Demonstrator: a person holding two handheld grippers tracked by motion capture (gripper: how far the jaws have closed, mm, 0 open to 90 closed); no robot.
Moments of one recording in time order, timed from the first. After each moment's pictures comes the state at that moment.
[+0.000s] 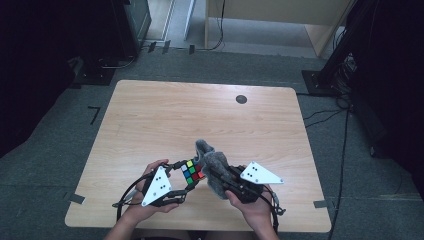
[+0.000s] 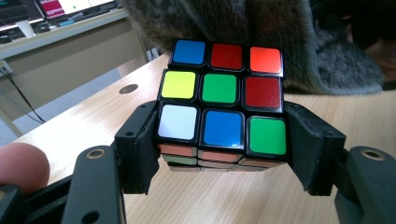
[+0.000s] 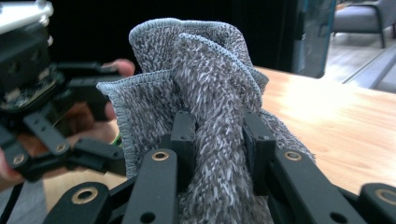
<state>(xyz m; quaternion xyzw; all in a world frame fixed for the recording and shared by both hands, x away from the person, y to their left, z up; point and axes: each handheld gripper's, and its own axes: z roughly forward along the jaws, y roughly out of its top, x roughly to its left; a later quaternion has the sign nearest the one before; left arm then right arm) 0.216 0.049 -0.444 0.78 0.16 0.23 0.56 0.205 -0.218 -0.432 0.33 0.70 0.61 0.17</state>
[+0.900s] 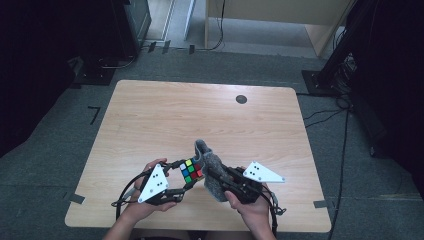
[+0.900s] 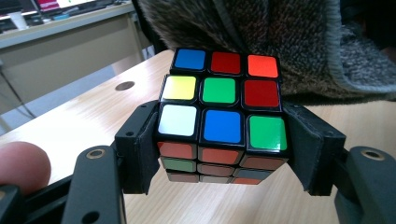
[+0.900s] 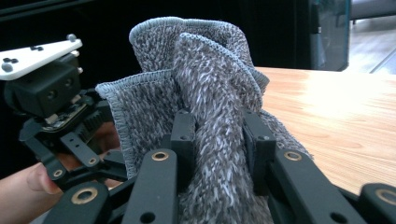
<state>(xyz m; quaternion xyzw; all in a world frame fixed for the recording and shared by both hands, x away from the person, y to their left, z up) 0.219 0.054 -0.443 0.78 0.16 0.21 0.57 0.204 -0.217 -0.432 0.36 0.67 0.64 0.11</state>
